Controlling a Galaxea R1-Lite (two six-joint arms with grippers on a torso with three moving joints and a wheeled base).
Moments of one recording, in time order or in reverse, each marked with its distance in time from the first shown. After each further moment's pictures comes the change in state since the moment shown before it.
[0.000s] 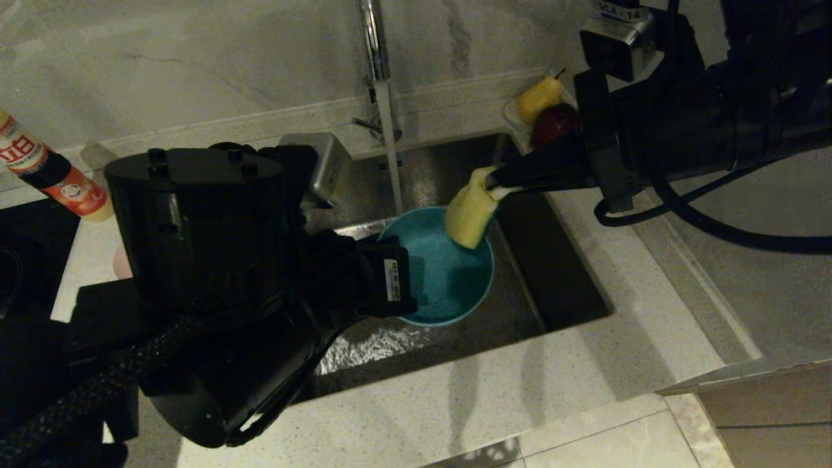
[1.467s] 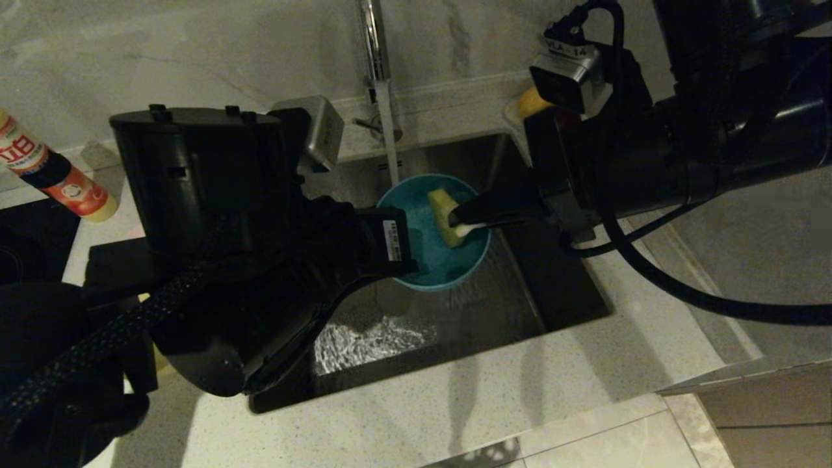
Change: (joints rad) left arm 0.042 0.030 -0.087 0.000 -0.001 -0.010; right arm 0.092 0.028 0.041 -0.026 -0.004 -0.002
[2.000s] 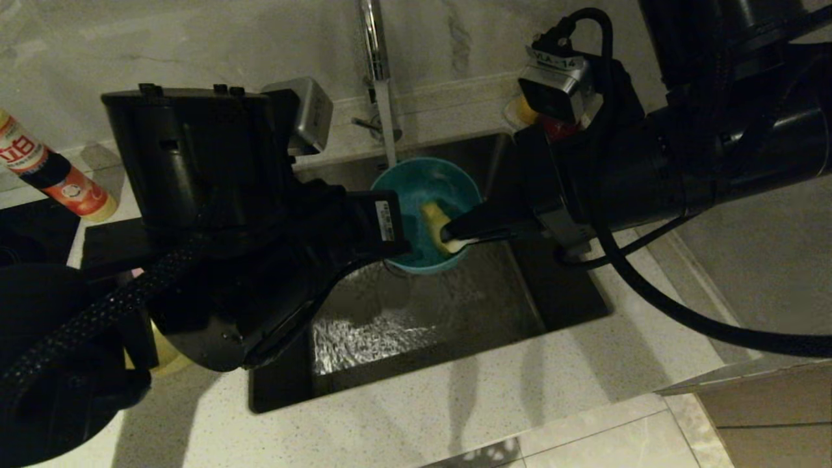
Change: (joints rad) left arm 0.035 0.005 -0.034 0.000 -0.001 0.001; right arm 0.027 -0.004 0.012 0.015 0.000 0.003
